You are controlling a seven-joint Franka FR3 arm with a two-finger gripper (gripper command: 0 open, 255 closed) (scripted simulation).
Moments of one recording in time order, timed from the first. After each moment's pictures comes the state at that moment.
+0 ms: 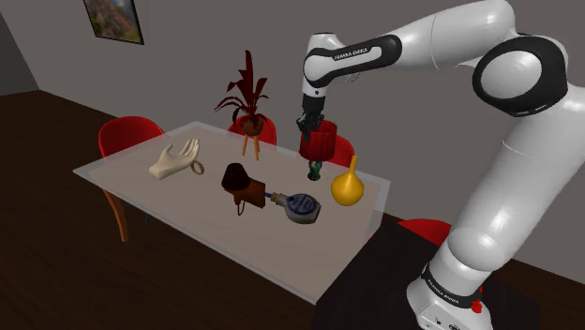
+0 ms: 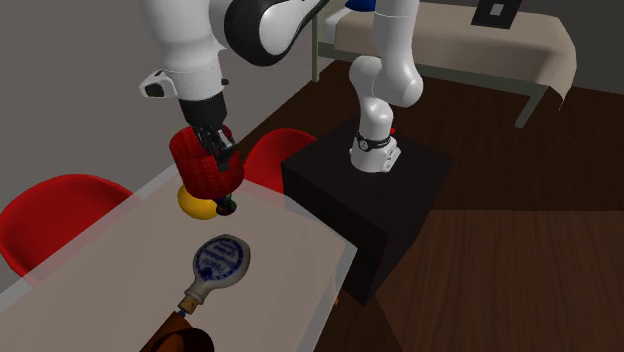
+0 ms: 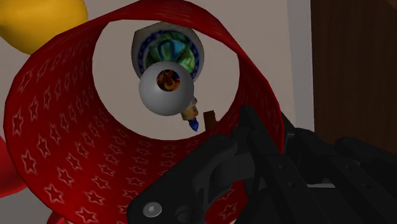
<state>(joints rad) -0.12 0.03 0.03 -1.90 0.03 1.95 -0.09</state>
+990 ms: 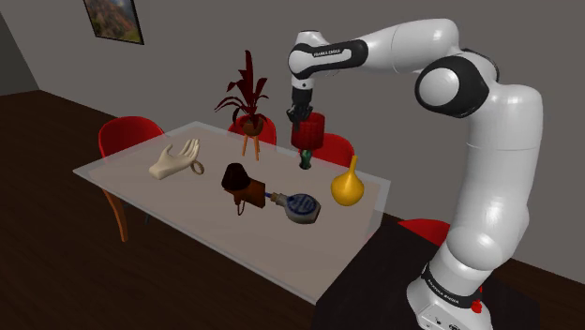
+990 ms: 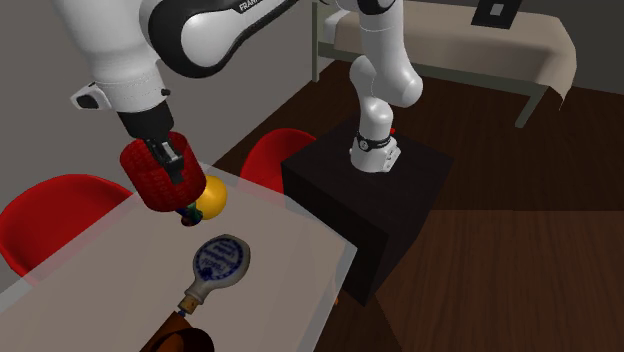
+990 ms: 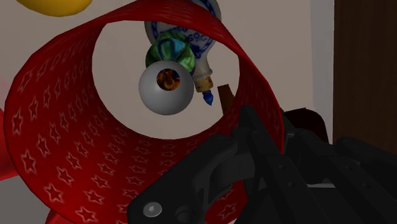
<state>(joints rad) -0.15 0.33 0.01 -1.50 0.03 1.85 -0.13</state>
